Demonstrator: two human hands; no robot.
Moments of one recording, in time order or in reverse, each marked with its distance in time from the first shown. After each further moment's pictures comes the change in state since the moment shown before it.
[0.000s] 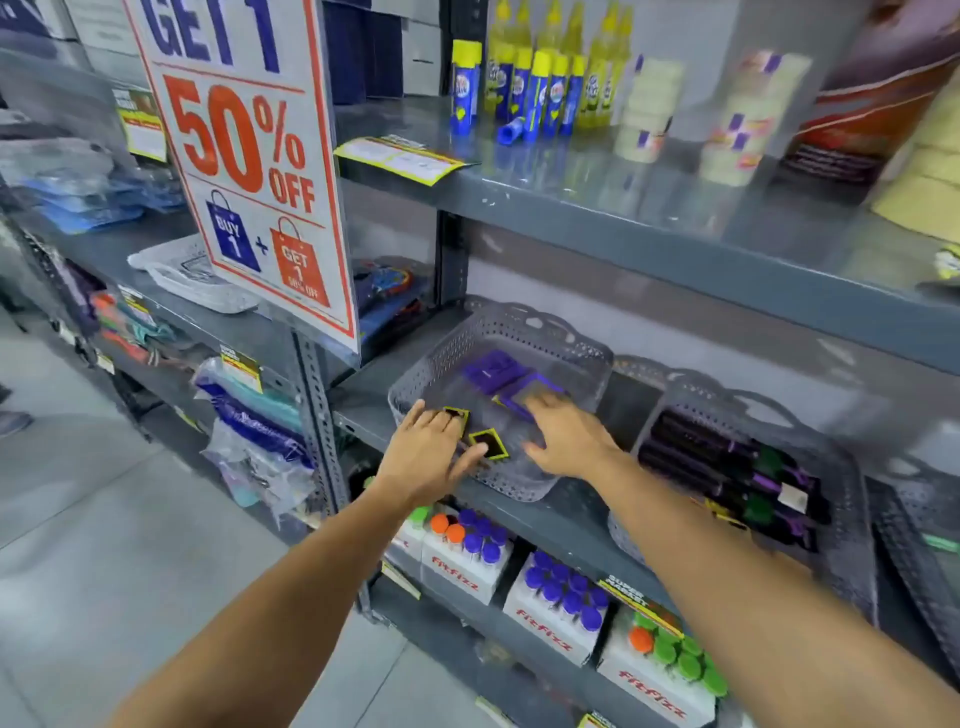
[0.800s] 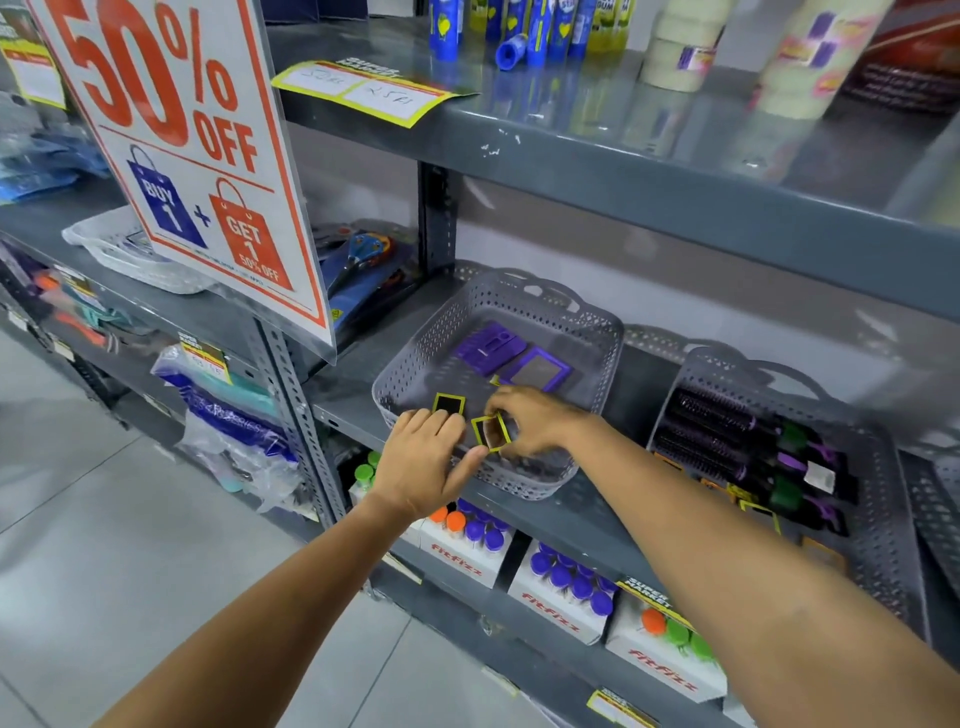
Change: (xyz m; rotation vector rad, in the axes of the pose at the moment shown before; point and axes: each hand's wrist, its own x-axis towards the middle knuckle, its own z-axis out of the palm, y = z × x) left_hand 0.002 -0.013 0.026 -0.139 0.230 0.085; right_hand 0.073 0.007 0.049 0.151 -0.261 -0.121
